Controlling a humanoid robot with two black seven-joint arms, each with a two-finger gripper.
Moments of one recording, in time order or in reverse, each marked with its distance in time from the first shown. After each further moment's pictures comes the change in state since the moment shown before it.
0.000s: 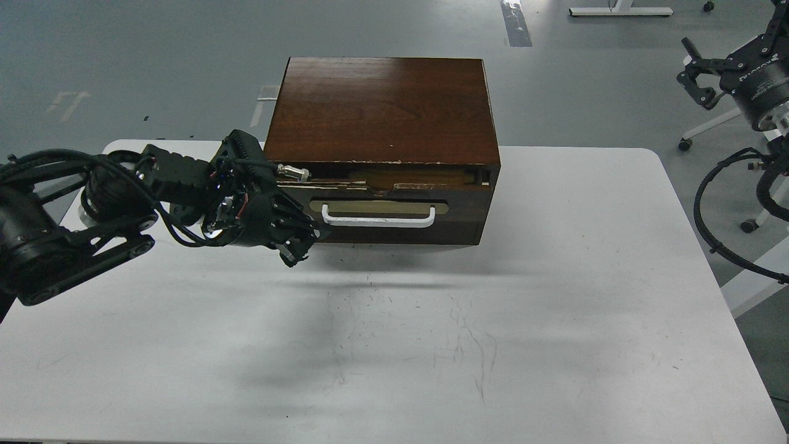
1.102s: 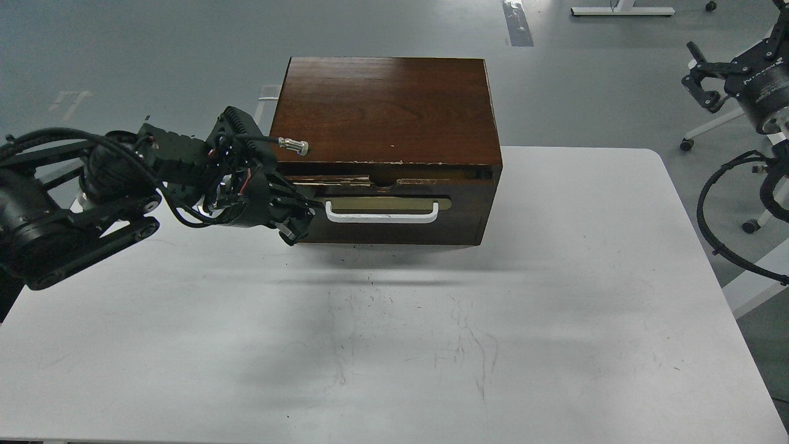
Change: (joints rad) left arm -0.033 -0.011 0.005 -0.015 -0.079 0.000 -0.012; right arm -0.001 -0.001 -0.003 -0.020 0.000 0.000 0.000
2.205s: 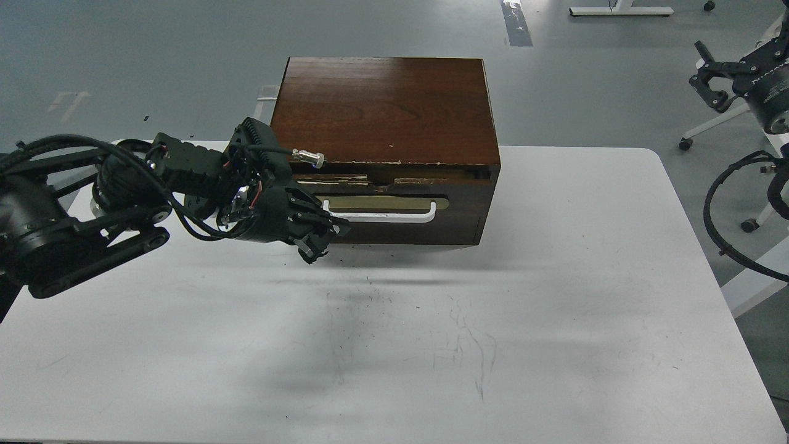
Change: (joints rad) left arm 0.001 -0.003 0.002 -0.061 -0.017 0.000 -0.018; right arm -0.003 -0.014 0.000 0.000 0.000 0.000 0.000
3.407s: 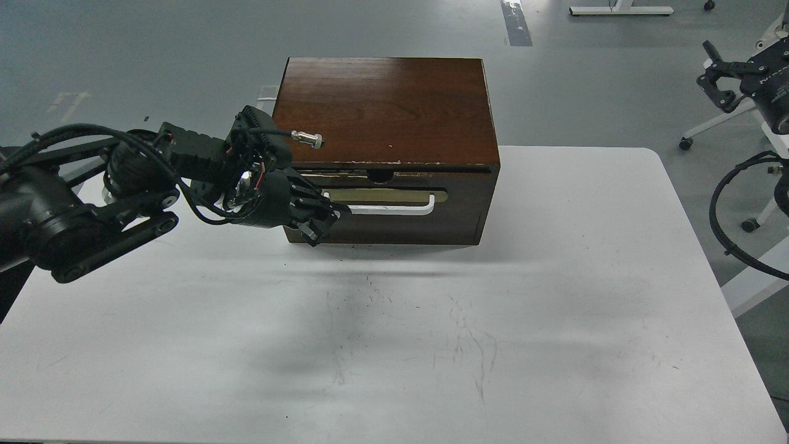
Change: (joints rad) left arm -0.006 -0.067 -0.012 0.142 -0.002 0.000 0.005; right arm -0.001 -0.010 0.003 -0.009 0.000 0.000 0.002
